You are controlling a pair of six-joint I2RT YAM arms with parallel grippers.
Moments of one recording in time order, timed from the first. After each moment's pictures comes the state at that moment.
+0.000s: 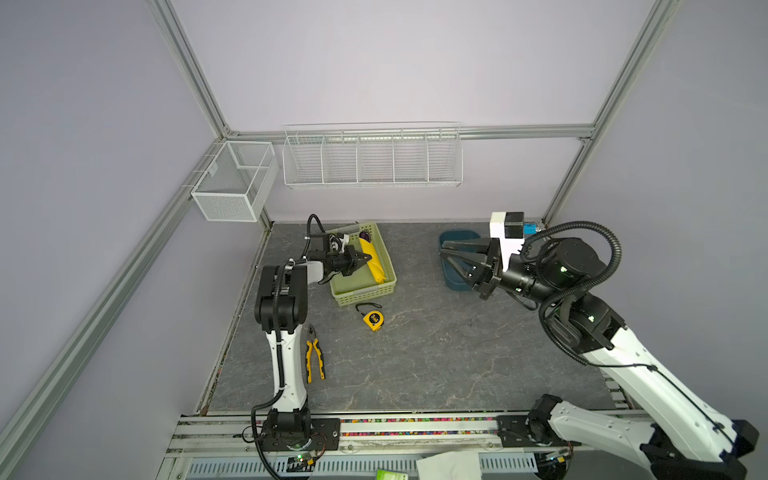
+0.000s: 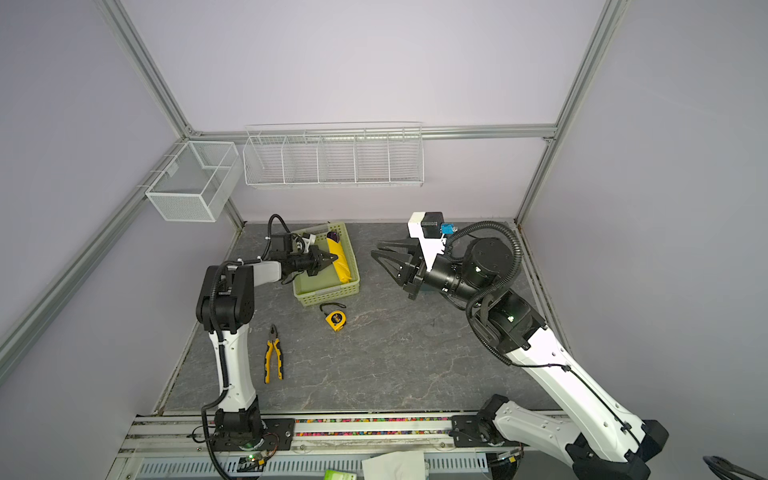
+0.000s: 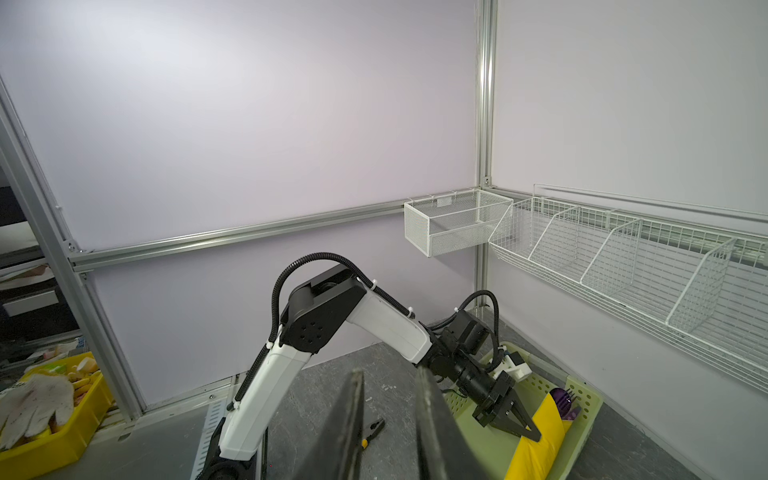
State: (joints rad) left arm -0.11 2.24 1.44 0.11 0.95 -0.76; right arm 0.72 1.03 1.26 -0.07 -0.49 0.15
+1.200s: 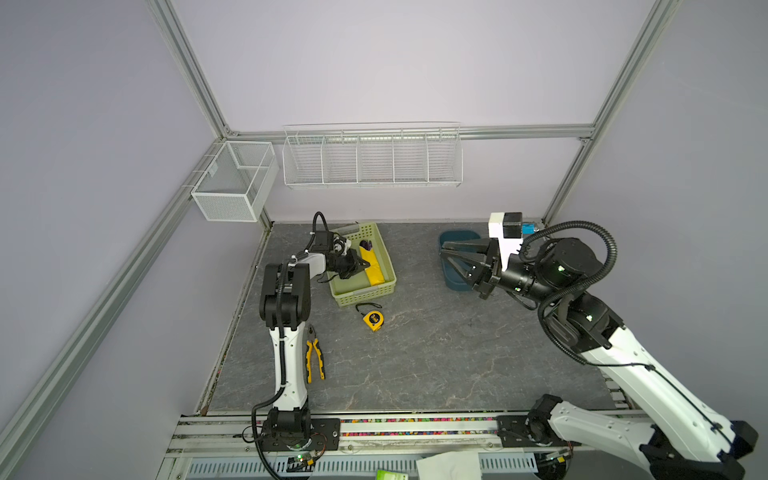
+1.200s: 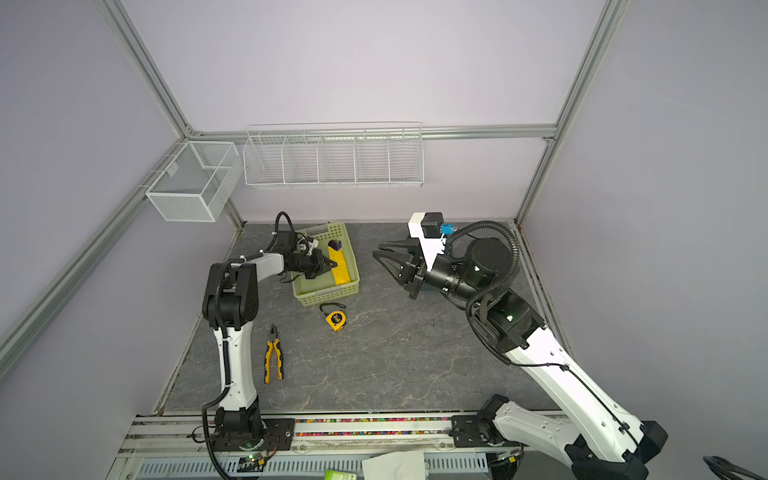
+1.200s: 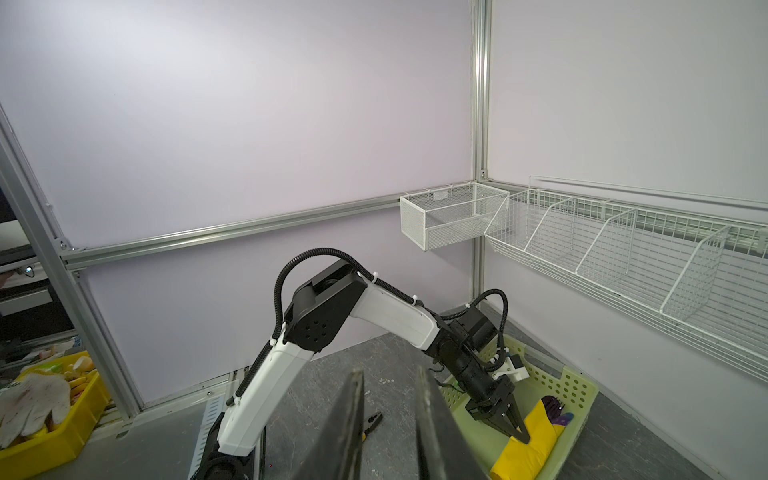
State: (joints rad) left arm -0.12 2.30 1.57 -0.24 0.81 -0.57; right arm 0.70 1.03 1.25 -0.07 -0.50 0.16
